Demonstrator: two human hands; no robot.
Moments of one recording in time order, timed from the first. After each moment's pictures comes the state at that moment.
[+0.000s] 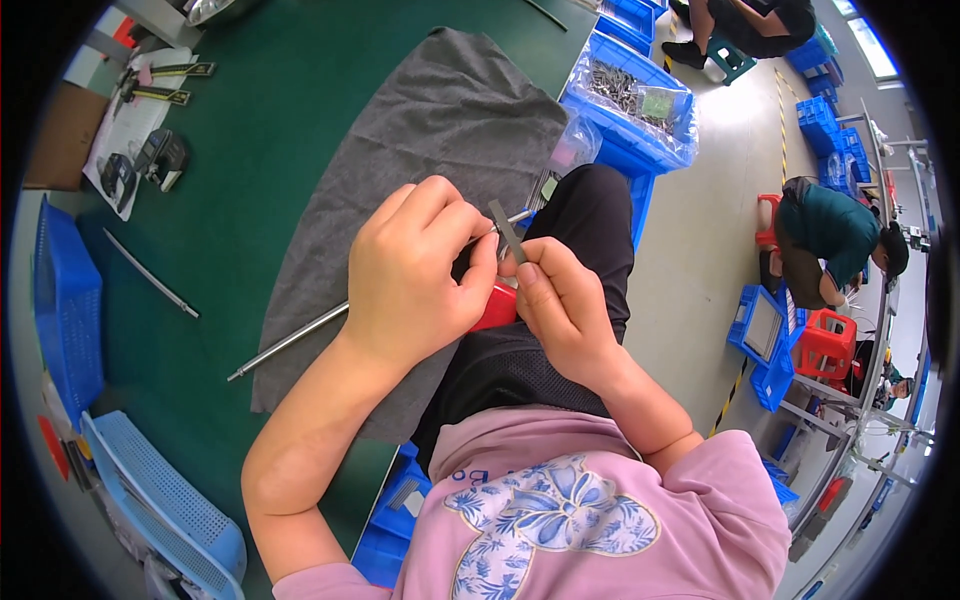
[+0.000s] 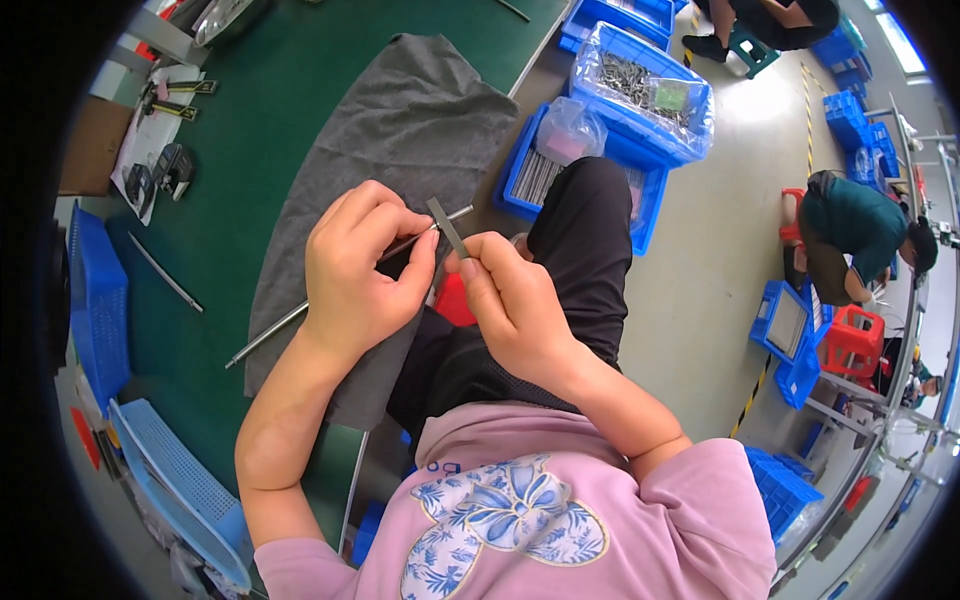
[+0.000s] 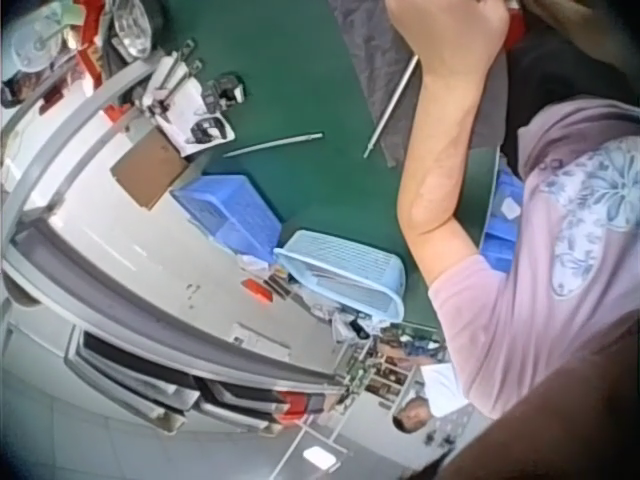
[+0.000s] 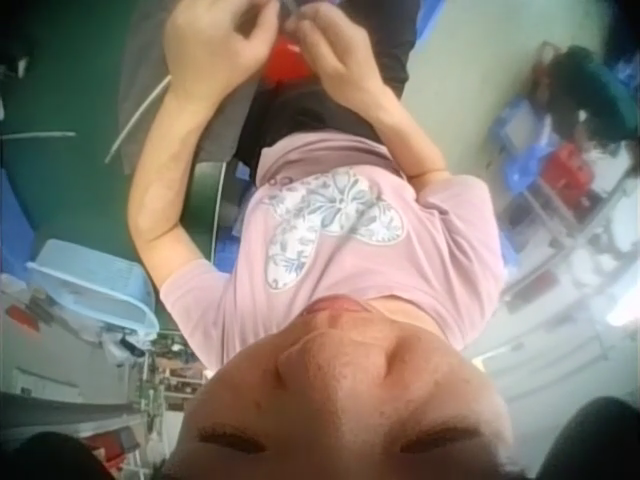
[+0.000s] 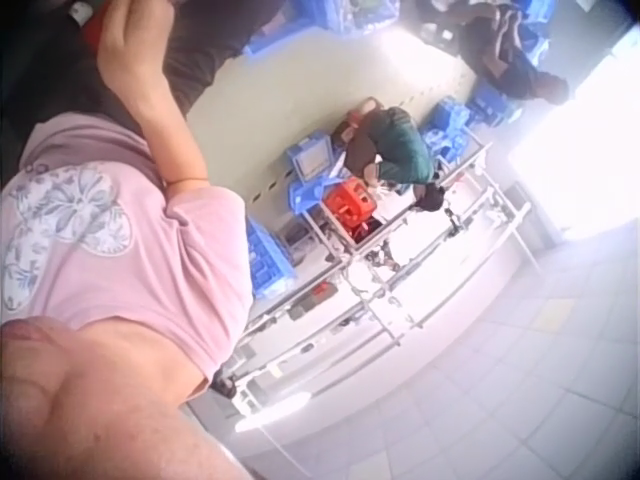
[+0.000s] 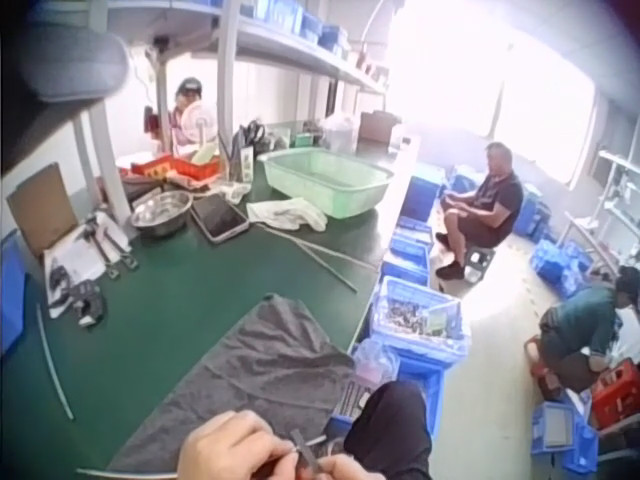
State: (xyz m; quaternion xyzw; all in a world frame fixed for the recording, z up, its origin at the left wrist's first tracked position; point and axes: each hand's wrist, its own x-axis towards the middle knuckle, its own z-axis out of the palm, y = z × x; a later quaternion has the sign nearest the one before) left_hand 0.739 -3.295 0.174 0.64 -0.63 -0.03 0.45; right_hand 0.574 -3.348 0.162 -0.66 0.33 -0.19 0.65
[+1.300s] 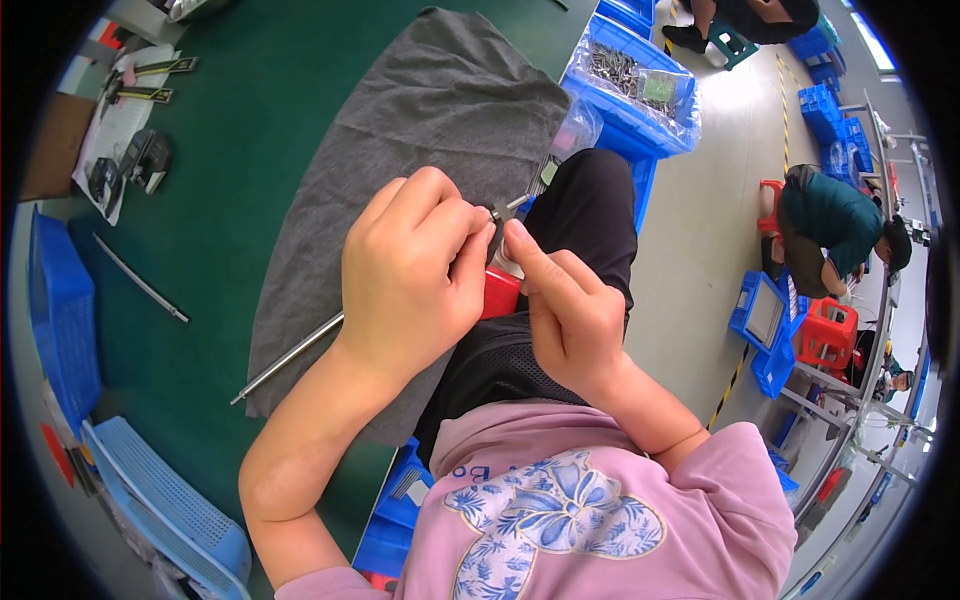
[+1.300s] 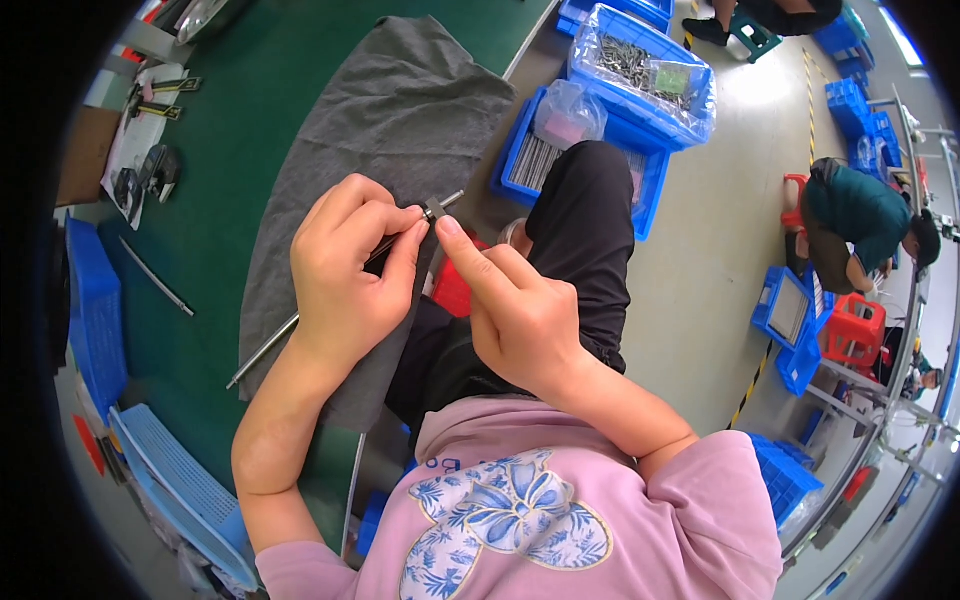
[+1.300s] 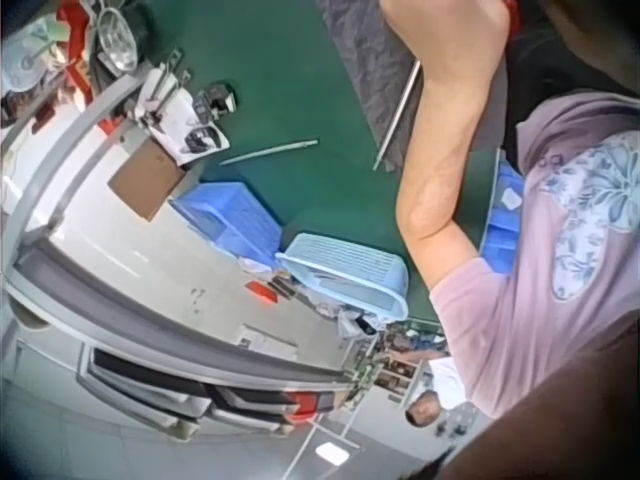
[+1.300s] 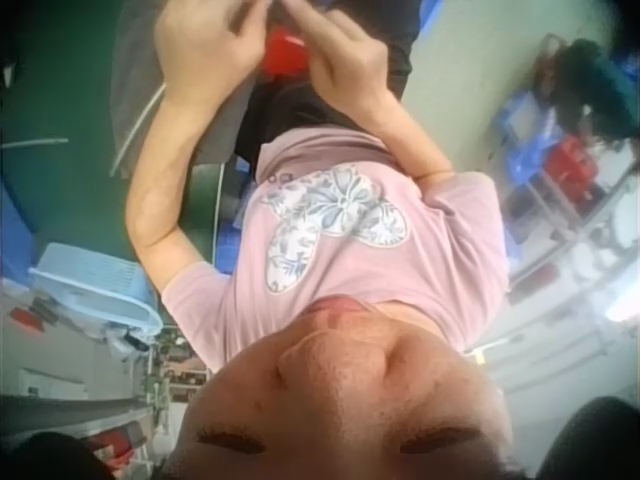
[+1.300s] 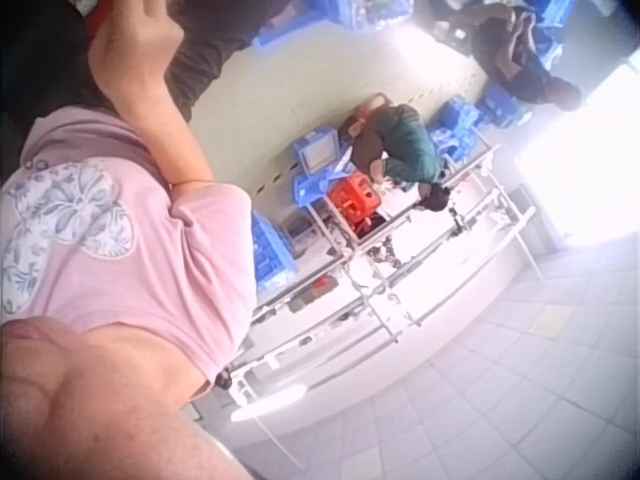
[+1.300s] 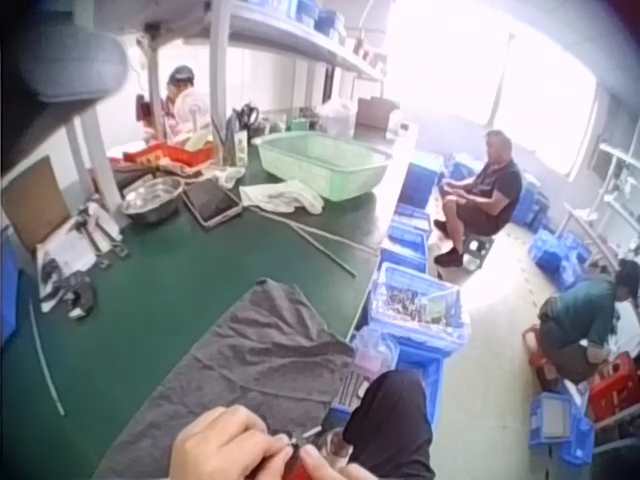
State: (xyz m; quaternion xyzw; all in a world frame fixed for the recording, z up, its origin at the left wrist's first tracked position) left_hand 0.734 -3.294 0.174 0.66 -0.61 -0.05 0.44; right_hand 0.571 -3.342 0.155 -0.86 0.25 -0.31 0.31
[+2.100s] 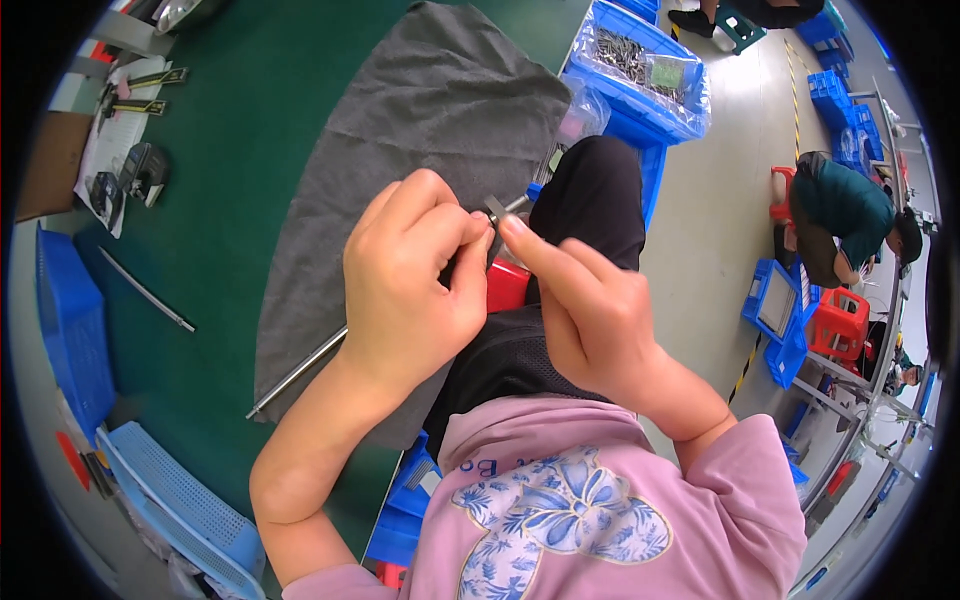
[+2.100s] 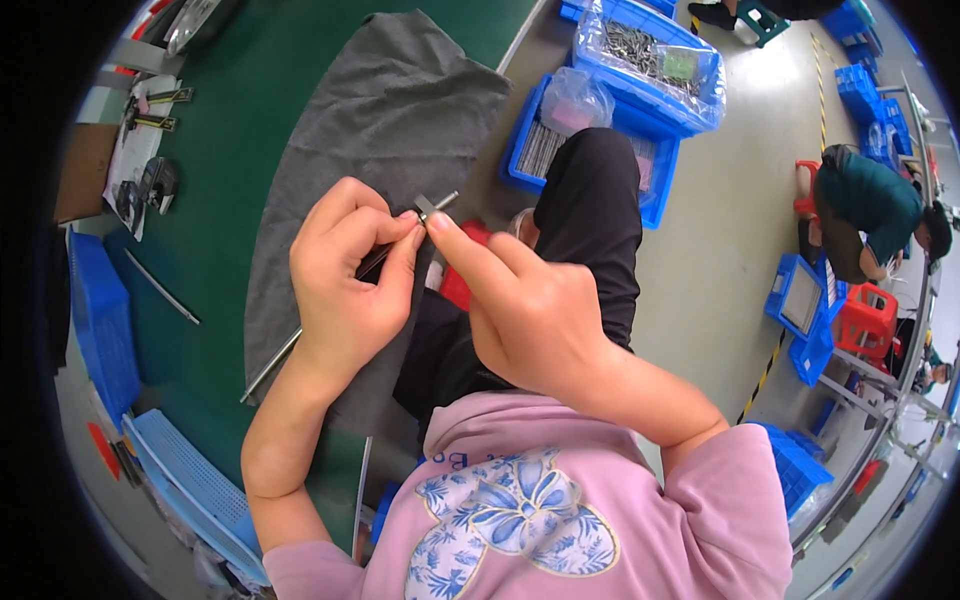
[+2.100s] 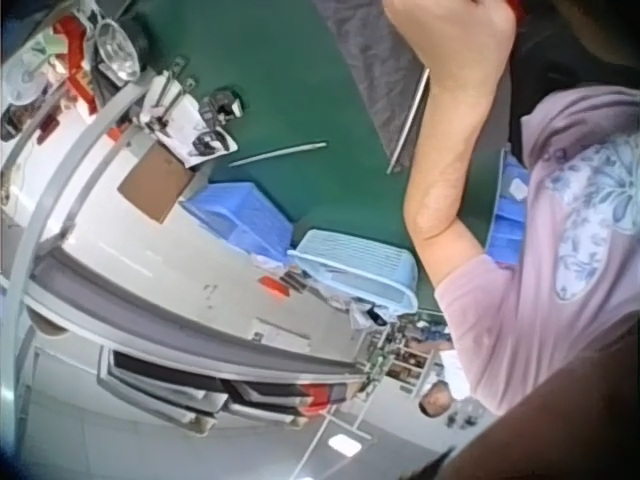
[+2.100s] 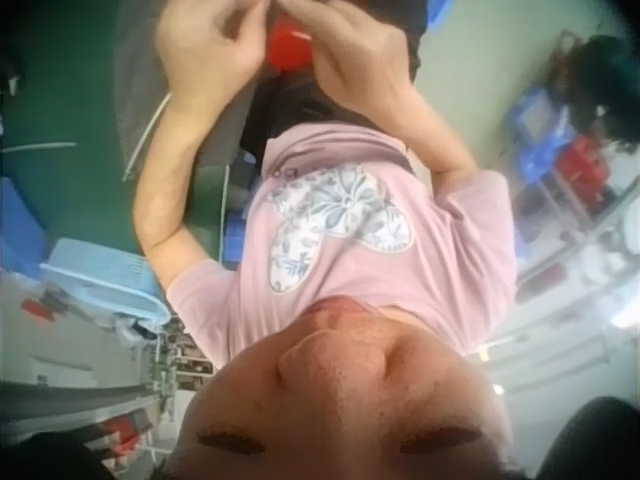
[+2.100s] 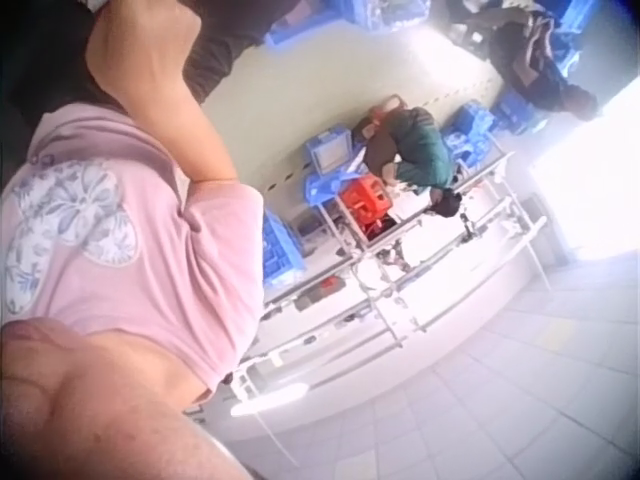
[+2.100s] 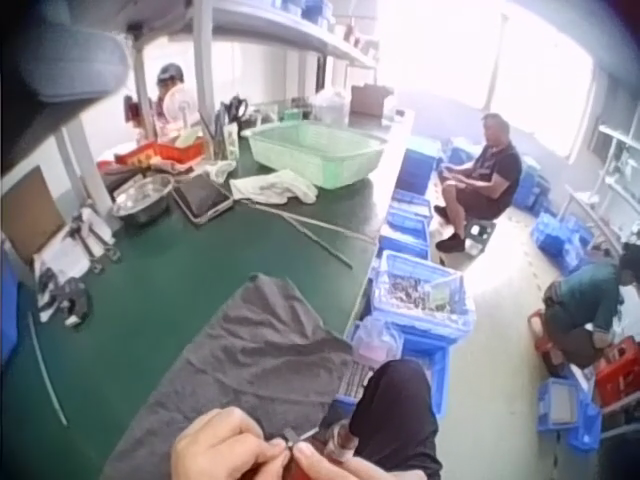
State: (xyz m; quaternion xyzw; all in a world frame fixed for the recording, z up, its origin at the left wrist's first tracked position) left_hand 0.732 -3.292 0.178 0.66 -0.58 -0.11 0.46; right_hand 0.573 -3.356 0.180 -0.89 0.24 -0.25 0.29
